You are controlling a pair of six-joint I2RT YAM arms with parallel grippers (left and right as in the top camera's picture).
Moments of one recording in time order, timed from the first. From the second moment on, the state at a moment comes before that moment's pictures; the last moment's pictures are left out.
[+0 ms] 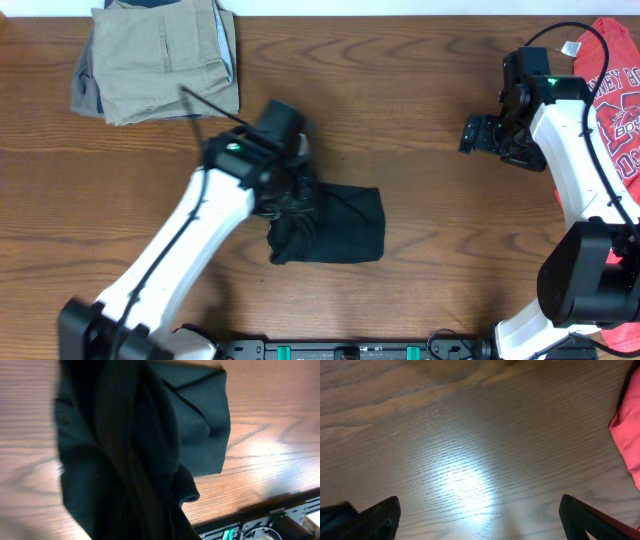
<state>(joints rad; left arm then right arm) -0.52 1.53 1.28 -1.11 0.27 -0.52 -0.02 1.79 1.48 -1.14 0.07 0.32</state>
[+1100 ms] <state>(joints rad) -0.73 1.76 1.28 -0.93 0.28 -0.64 -0.02 1.79 1.48 -1.14 0.07 0.32</state>
